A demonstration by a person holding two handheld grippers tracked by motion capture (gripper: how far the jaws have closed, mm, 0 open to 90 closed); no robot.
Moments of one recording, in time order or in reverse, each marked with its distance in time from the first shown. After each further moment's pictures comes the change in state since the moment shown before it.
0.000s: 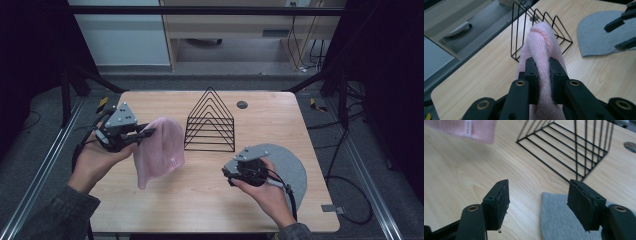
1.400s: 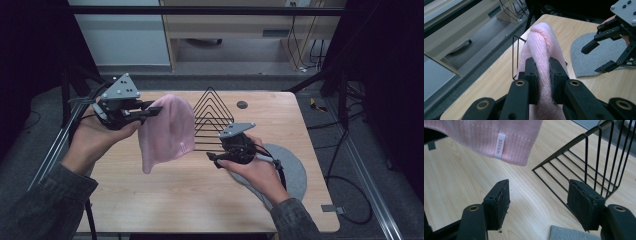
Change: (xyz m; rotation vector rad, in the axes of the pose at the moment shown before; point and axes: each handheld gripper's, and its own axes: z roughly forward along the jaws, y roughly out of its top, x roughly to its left) left arm 0.004 0.067 -0.025 -0.068 -0.024 0.056; right arm 0.005 0.083 -0.010 0.001 0.114 -0.057
